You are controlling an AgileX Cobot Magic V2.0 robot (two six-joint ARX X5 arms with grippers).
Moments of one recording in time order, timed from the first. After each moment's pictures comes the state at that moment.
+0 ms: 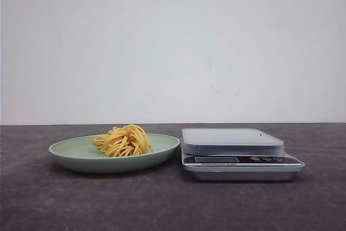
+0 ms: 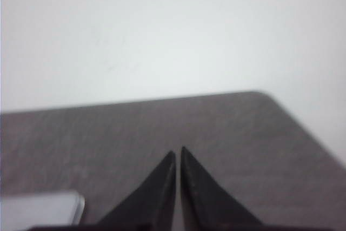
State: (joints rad) left arm -0.07 0.00 0.05 -0.23 -0.15 -0.09; right arm -0.01 0.16 0.38 -0.27 0.03 0.11
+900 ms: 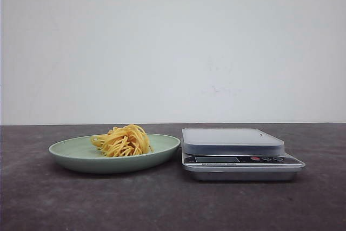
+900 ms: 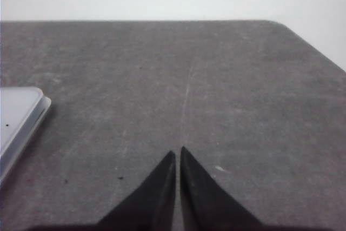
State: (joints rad) left arm -0.07 0.00 0.05 -0.23 -0.15 -0.09; right arm -0.03 0.01 0.02 -0.18 0.00 0.04
